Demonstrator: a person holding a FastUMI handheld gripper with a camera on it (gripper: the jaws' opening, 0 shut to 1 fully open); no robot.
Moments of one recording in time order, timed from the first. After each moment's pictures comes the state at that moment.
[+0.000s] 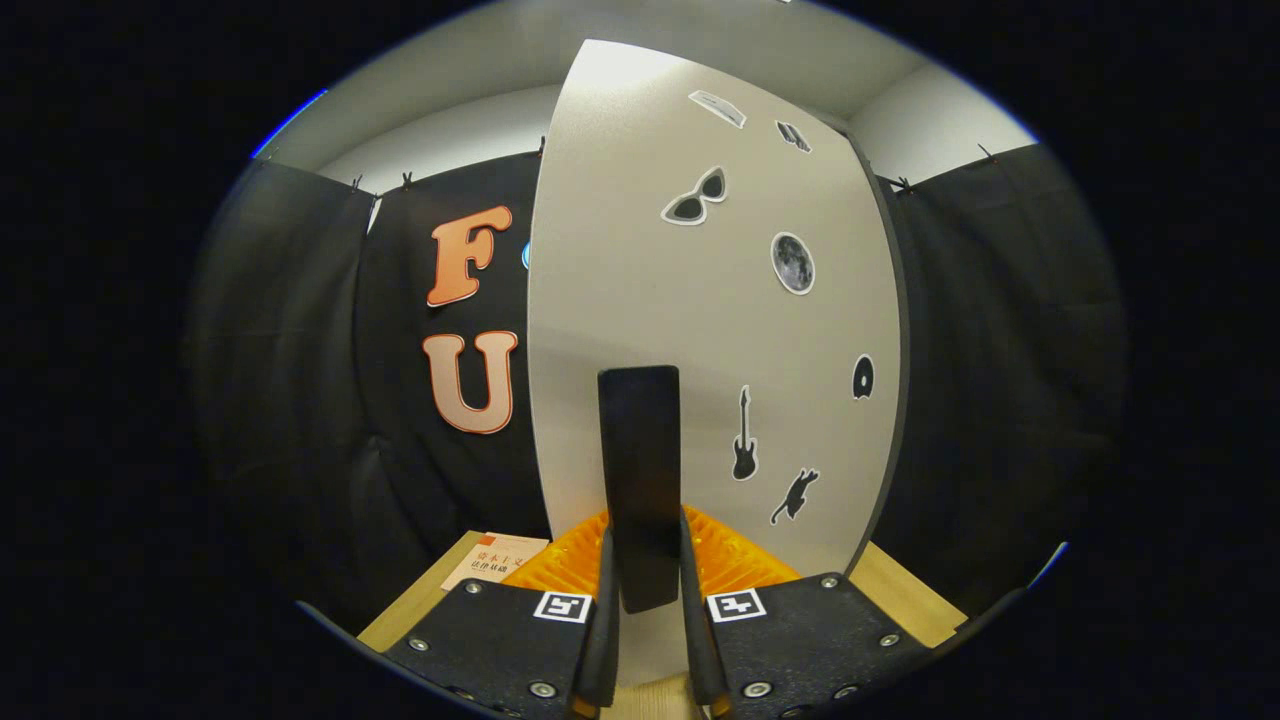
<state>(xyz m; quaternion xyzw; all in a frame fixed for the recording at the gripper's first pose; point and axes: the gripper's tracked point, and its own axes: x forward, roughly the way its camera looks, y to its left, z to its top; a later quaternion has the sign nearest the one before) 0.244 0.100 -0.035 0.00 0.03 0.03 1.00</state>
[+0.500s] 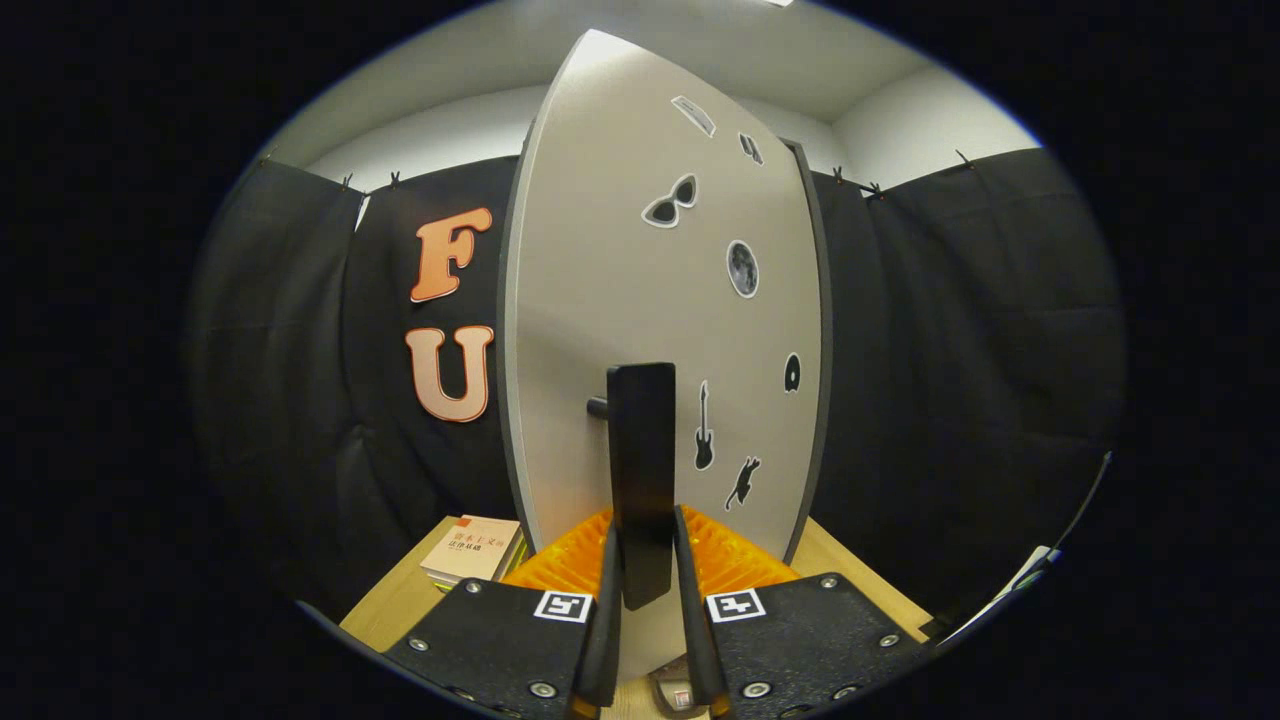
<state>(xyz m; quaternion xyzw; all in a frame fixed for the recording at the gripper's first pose) 0.216 0.062 -0.037 0.00 0.04 0.00 1.00</state>
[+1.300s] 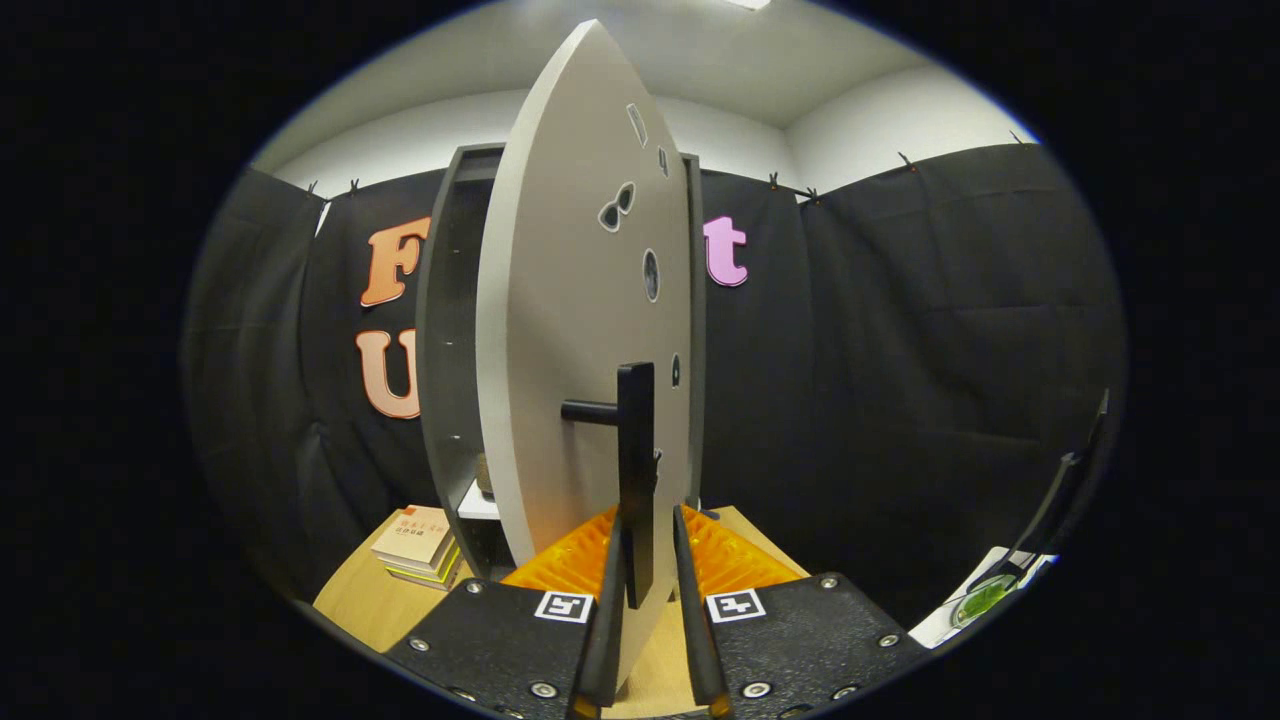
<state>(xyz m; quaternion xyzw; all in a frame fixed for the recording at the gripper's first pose) 0.180 -0.038 -0.040 0.00 0.04 -0.06 1.00</state>
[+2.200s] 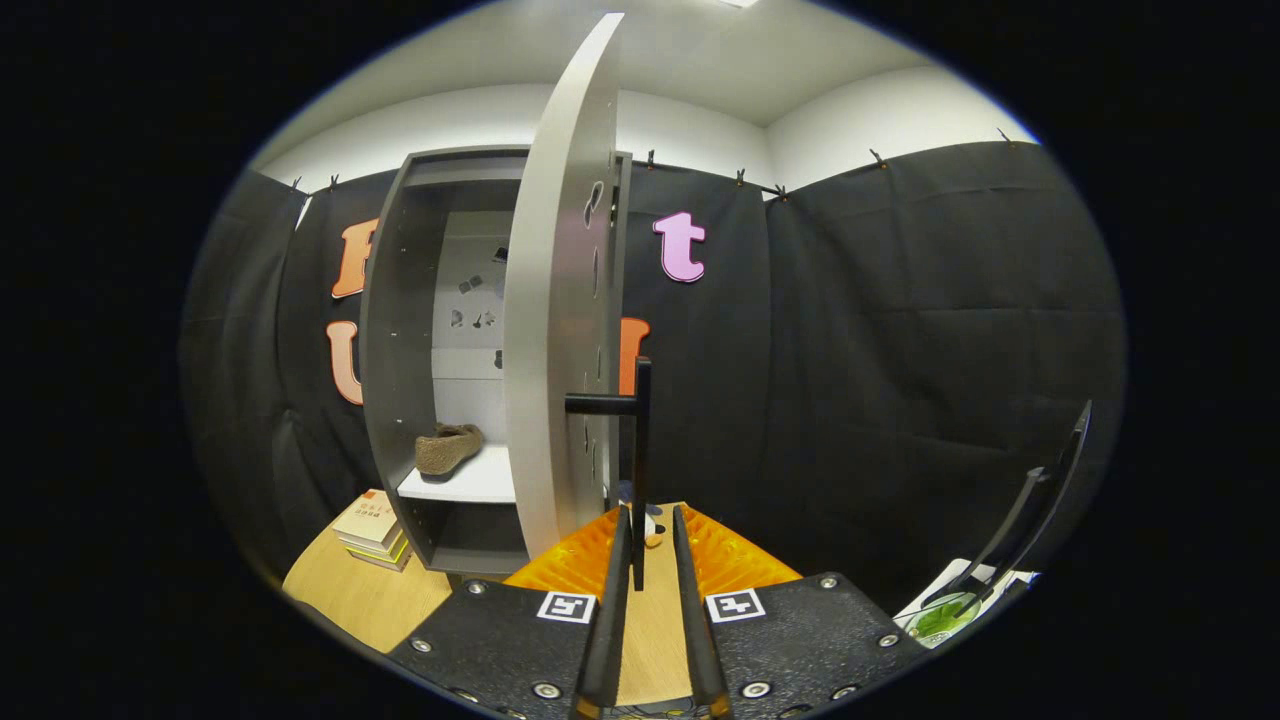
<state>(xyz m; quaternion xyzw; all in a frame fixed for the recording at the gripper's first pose) 0.159 -0.138 -0.045 -0.01 0.04 -0.09 1.00</state>
